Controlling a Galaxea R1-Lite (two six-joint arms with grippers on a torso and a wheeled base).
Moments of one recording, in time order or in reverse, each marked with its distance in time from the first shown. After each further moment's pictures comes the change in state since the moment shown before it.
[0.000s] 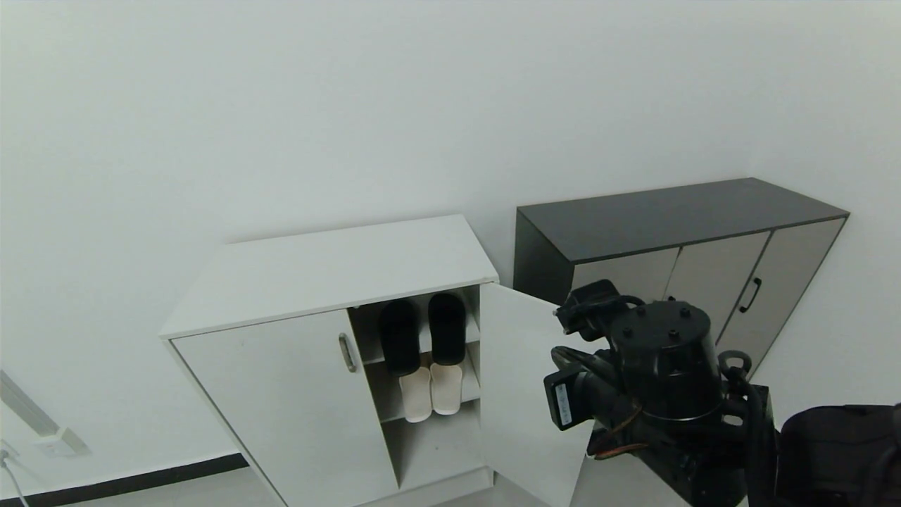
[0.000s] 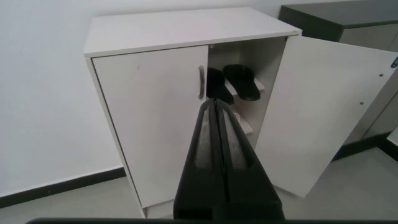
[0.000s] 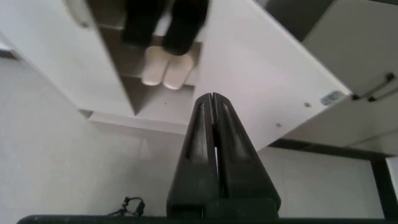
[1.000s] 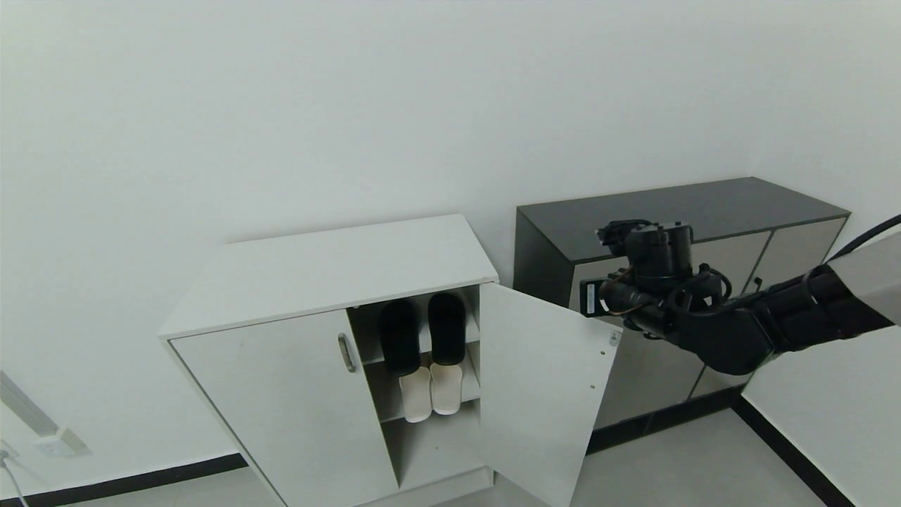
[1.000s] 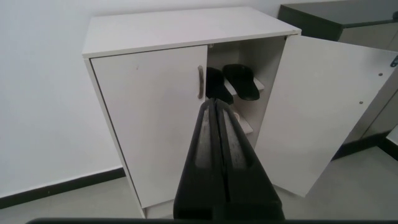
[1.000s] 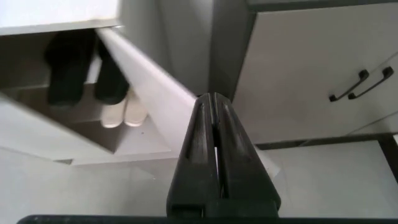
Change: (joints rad) left arm 0.000 0.000 0.000 0.000 -0.001 0.001; right arm -0.443 0.279 -0.396 0.084 0.286 0.010
